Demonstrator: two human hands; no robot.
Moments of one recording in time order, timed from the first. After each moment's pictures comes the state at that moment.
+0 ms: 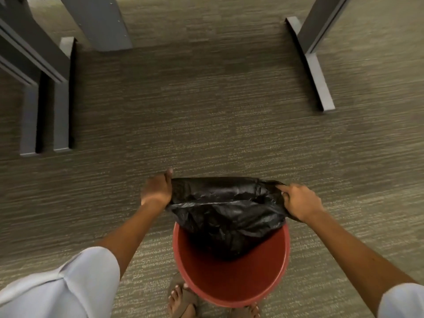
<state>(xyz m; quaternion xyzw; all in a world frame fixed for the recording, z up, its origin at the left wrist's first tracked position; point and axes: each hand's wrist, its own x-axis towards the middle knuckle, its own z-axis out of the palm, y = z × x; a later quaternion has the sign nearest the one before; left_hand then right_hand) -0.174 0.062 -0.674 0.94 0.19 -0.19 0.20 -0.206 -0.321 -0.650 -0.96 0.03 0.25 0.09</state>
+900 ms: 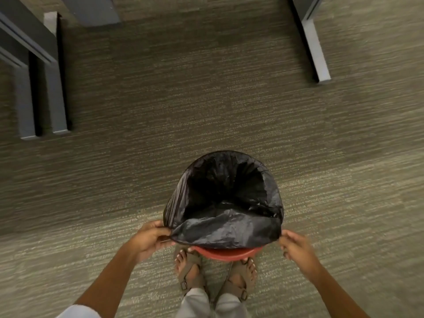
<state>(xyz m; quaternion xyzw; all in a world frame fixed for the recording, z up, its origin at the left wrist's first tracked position) -0.357 0.101 -0.670 0.49 0.40 -0.43 0.64 -0.420 -0.312 -0.657 -0.69 0.40 0.29 0.53</state>
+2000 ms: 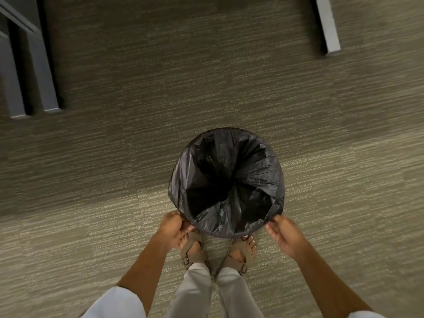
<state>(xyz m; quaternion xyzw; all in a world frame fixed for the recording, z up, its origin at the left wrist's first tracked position) -0.388 0.034 -0.685 0.50 0.54 -0.36 0.58 -0.423 -0.278 -0.673 -0.44 0.60 0.23 0.63</state>
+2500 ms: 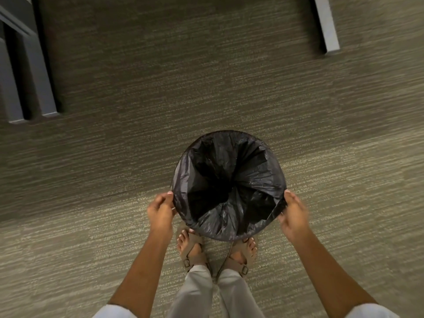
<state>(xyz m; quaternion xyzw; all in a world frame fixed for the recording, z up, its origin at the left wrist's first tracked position) -0.351 0.036 -0.658 0.58 0.50 -0.13 0.63 -0.373 -0.278 -0.657 -0.49 0.58 0.09 0.65</state>
